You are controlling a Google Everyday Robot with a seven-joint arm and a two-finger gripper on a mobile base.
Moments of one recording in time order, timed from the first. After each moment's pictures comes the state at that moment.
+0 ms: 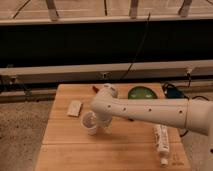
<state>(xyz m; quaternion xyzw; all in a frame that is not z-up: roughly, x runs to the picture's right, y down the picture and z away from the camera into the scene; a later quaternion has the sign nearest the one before) -0.028 0.182 0.754 -0.23 -0.19 -0.47 0.83</state>
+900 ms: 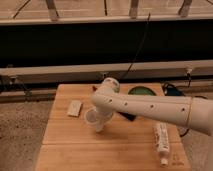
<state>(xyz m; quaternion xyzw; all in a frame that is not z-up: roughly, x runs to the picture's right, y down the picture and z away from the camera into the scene) -0.019 0.152 0.750 -0.22 -0.20 -0.48 0.82</state>
